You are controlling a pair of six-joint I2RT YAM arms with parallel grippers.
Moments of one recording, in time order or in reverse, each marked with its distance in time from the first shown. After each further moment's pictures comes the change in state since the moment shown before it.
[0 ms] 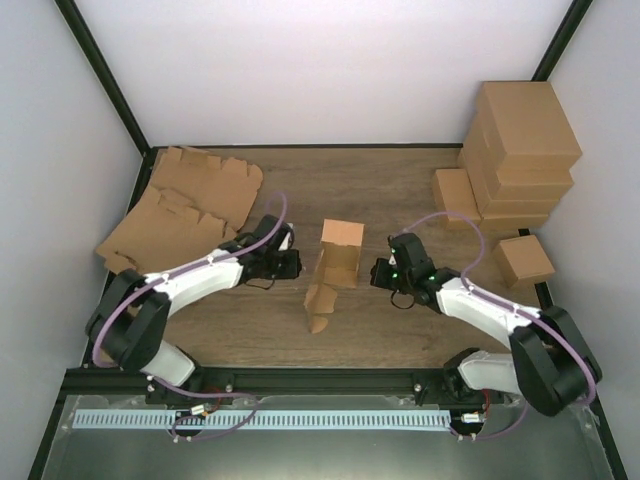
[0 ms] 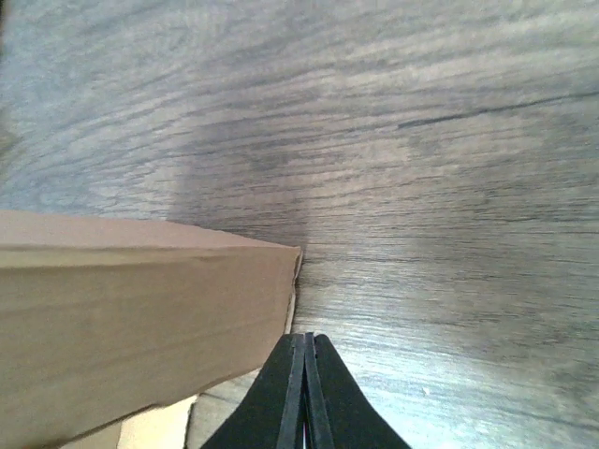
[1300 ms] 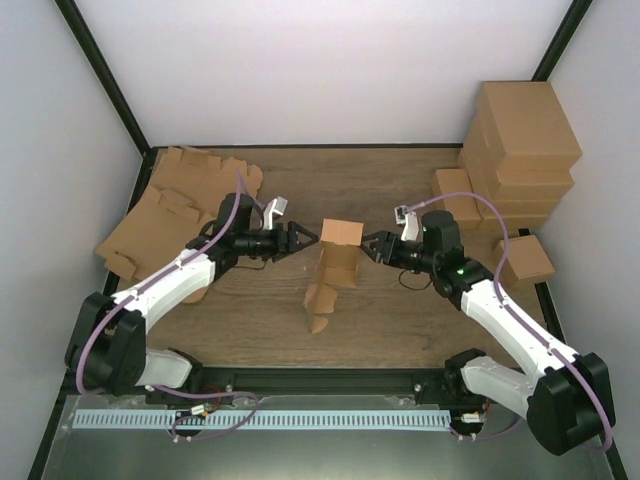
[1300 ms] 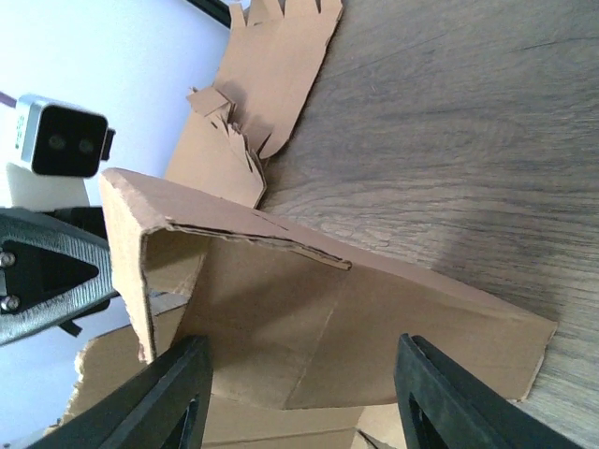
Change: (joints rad) left arm 0.185 -0.199 -0.034 0.235 0.566 -0.162; right arm -0.140 -0.240 0.134 -0.030 -0.409 -0.014
